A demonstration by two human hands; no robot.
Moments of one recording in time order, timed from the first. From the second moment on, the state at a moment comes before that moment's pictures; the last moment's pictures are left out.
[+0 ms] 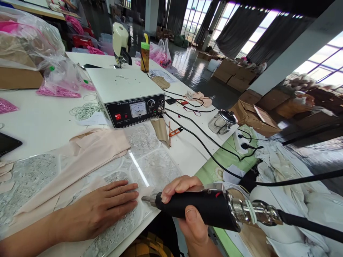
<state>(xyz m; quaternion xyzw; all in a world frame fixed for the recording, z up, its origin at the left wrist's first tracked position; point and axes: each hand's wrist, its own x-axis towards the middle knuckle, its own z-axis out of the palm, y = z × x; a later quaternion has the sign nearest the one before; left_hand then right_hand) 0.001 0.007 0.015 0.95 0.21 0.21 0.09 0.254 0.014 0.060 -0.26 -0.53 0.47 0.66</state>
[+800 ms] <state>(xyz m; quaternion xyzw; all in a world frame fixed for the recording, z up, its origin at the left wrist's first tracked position) -0.016 0.005 0.027 0.93 0.25 0.23 0.12 0.260 0.022 0.052 -0.27 -0.54 0.39 0.69</state>
